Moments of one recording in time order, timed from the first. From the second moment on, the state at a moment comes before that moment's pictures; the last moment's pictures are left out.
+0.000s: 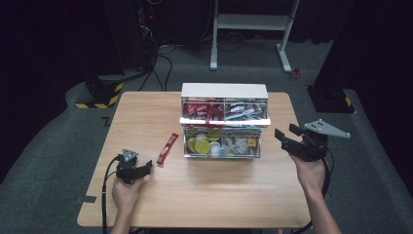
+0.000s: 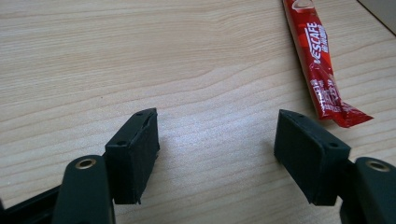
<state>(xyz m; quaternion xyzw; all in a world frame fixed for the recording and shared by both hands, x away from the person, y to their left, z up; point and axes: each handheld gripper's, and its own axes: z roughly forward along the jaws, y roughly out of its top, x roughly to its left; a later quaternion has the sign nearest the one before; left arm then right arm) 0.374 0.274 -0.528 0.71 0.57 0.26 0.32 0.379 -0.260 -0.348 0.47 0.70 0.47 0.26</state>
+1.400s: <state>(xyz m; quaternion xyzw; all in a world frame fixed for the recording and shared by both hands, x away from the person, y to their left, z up) 0.374 0.274 -0.528 0.71 0.57 0.26 0.32 0.382 -0.267 -0.442 0.52 0.69 0.43 0.26</state>
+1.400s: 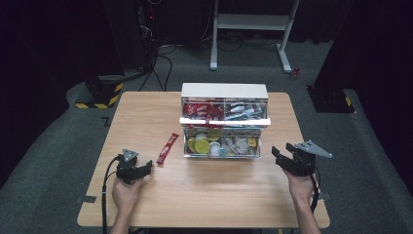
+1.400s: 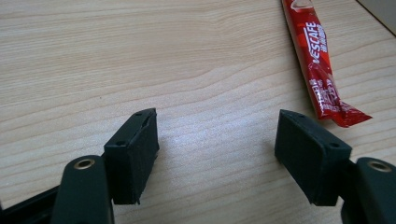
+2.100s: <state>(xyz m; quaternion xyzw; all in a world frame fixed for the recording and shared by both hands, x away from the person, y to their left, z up) 0.375 0.274 -0.528 0.71 0.57 0.26 0.32 0.426 -0.260 -0.501 0.57 0.71 0.33 0.24</state>
